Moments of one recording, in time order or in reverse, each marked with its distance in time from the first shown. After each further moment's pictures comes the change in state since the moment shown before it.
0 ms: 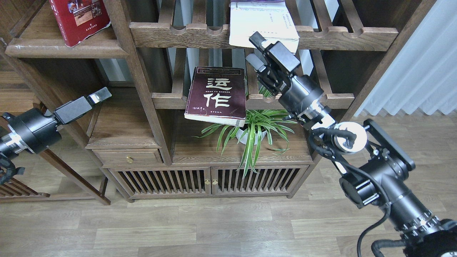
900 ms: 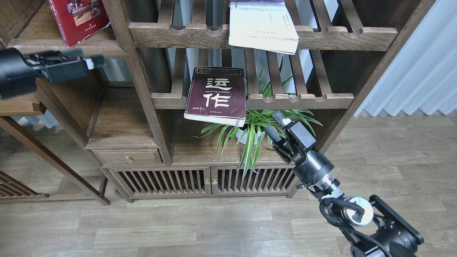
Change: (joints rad) left arm -0.279 0.205 0.249 -0.004 -0.013 0.060 0.000; right arm -0.372 -0.017 -0.036 0.049 0.001 0.337 -0.076
